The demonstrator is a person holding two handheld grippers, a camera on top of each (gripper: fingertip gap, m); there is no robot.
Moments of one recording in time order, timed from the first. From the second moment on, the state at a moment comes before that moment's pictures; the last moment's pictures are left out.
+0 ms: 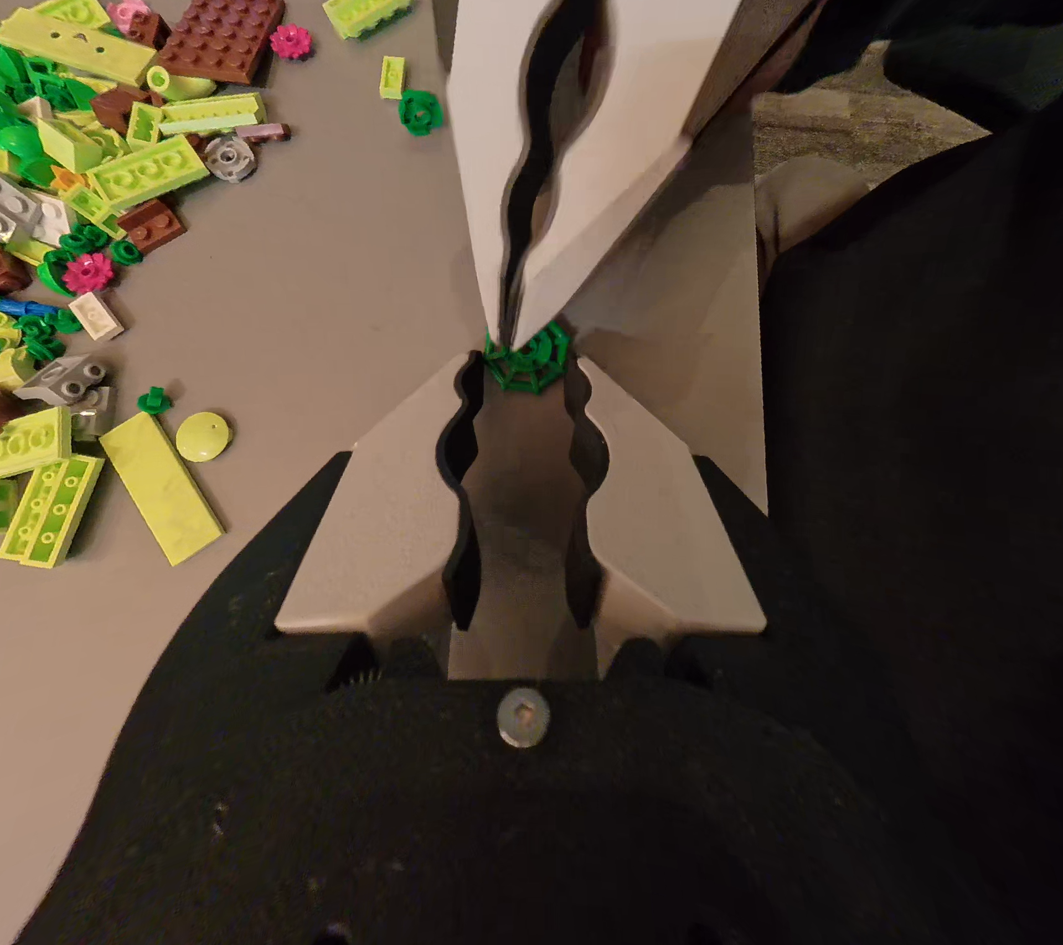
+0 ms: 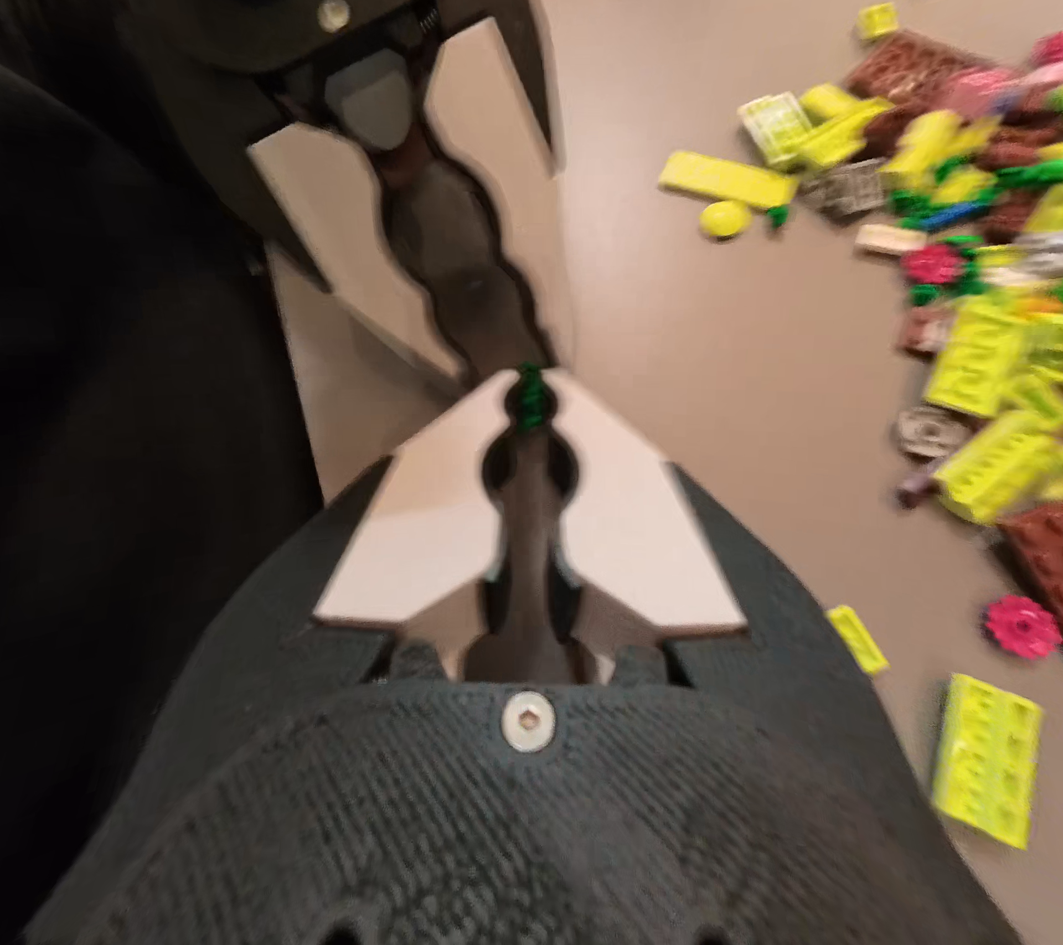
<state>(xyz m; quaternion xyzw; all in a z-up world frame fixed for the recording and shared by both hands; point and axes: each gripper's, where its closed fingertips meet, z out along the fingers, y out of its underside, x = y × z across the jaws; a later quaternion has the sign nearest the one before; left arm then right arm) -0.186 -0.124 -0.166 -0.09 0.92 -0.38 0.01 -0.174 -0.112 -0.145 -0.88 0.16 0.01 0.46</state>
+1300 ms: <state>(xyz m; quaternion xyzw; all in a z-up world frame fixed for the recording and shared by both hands) -0.164 -0.112 -0.091 -0.08 0.79 -0.55 0.26 -0.163 -0.116 -0.079 -0.70 0.27 0.11 0.66</state>
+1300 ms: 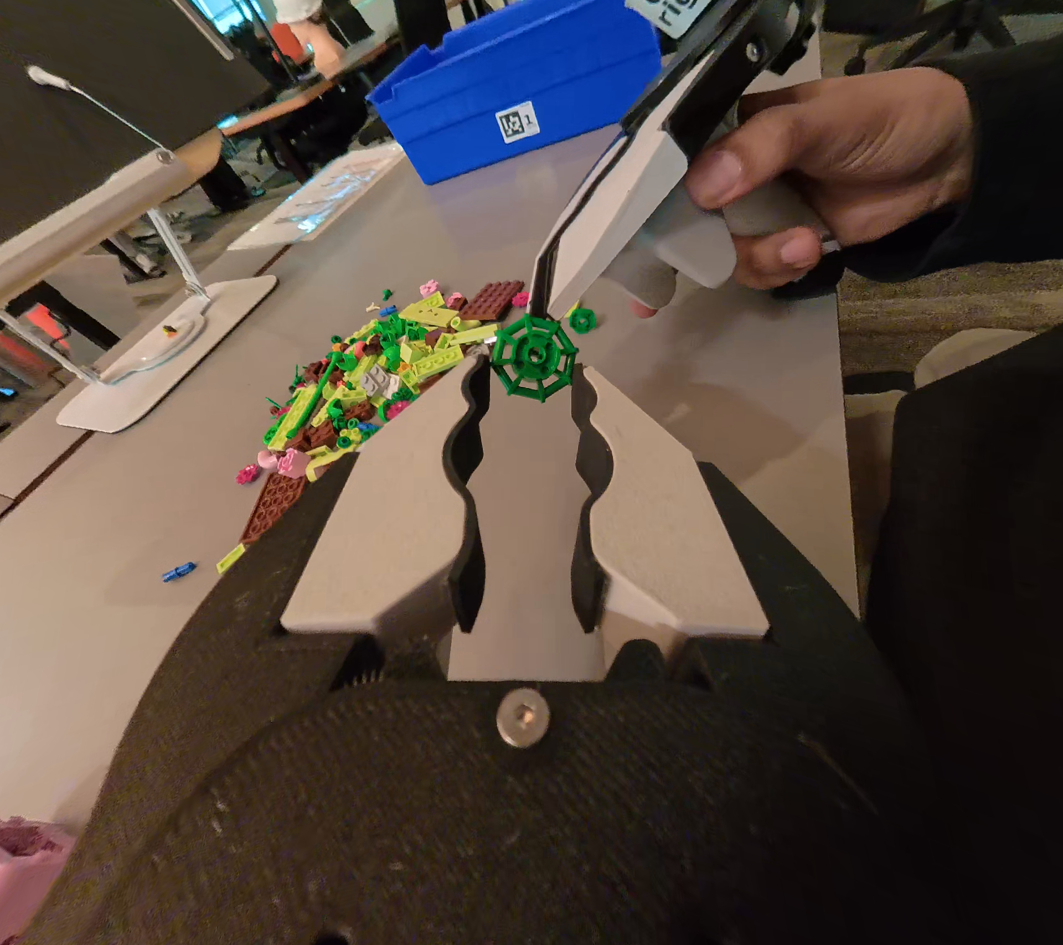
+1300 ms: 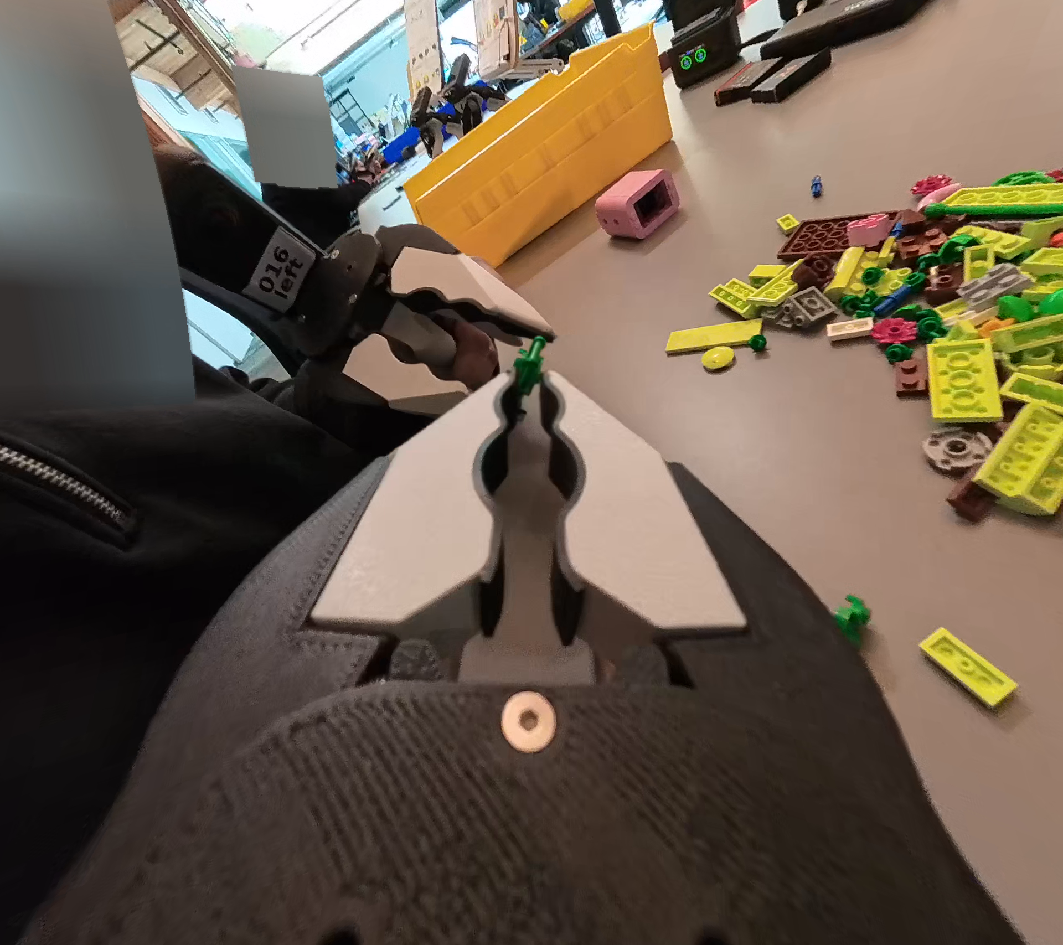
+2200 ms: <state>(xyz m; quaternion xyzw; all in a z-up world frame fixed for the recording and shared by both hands) -0.184 -0.113 -0.131 -0.20 0.84 -0.50 -0.05 -0.189 -0.115 -0.150 -0.89 -0.02 -0.23 0.39</state>
